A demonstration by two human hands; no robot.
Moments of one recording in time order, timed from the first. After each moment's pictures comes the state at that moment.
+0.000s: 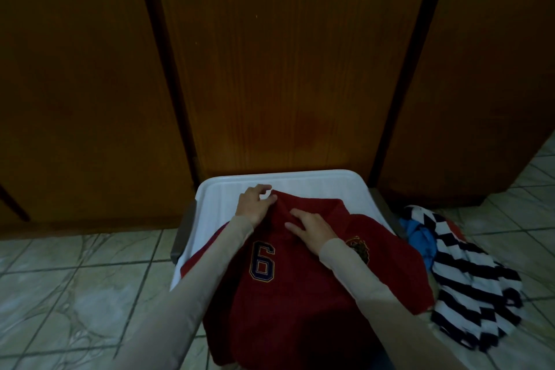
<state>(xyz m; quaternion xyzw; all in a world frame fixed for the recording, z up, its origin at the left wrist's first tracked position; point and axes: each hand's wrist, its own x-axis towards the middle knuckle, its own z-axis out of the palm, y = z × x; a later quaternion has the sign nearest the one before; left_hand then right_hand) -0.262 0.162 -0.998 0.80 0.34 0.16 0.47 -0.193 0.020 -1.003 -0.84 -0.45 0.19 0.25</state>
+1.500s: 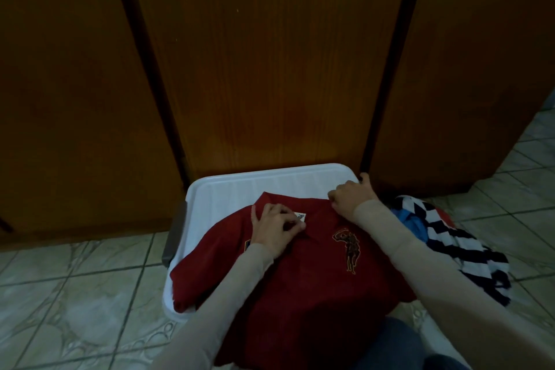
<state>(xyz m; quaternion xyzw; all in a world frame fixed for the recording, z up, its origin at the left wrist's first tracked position) -0.263 0.106 -1.025 0.94 0.21 0.10 0.24 -0.113 -0.014 -0.976 -0.90 -0.42 0.01 -0.15</state>
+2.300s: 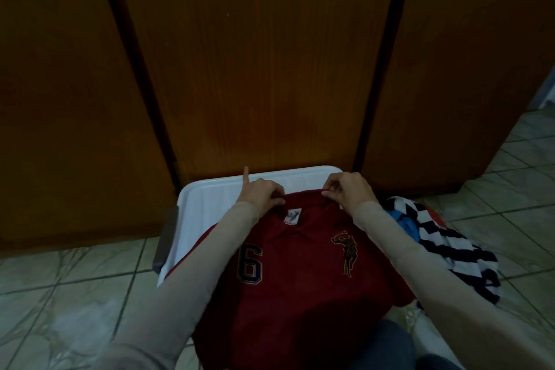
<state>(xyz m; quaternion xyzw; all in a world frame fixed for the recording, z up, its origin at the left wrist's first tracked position) -0.221 0.152 -0.977 0.98 0.15 0.04 0.09 -0.115 -0.026 -0.961 -0.89 -0.37 0.01 0.26</state>
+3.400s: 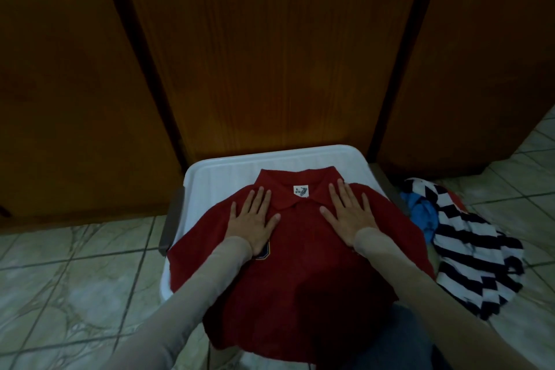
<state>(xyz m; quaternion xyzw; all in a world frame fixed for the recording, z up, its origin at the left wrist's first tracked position) -0.285 0.143 -1.052 0.96 0.26 -0.07 0.10 -0.137 -0.021 -1.051 -0.92 -0.37 0.13 0.01</state>
